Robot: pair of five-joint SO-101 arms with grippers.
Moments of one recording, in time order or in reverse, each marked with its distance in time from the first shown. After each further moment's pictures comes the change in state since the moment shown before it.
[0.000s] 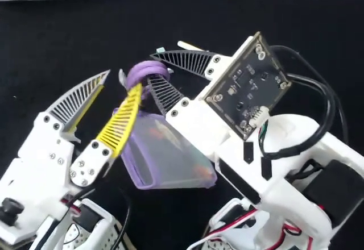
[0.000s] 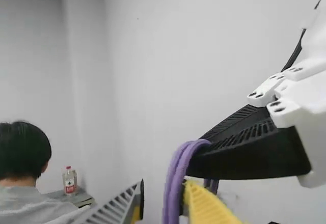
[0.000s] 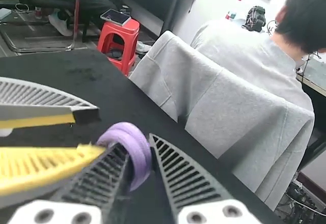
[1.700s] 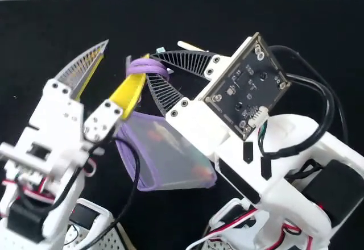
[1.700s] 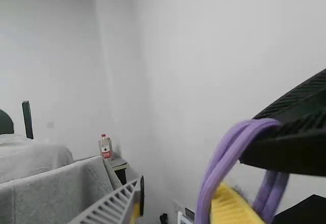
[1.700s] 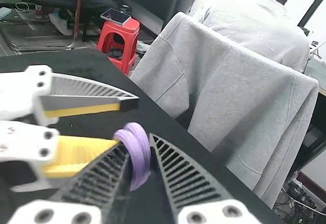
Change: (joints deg) left arm -8.7 11.3 -0.6 -4.9 0.0; right arm -0.1 0.0 0.0 0.1 0.1
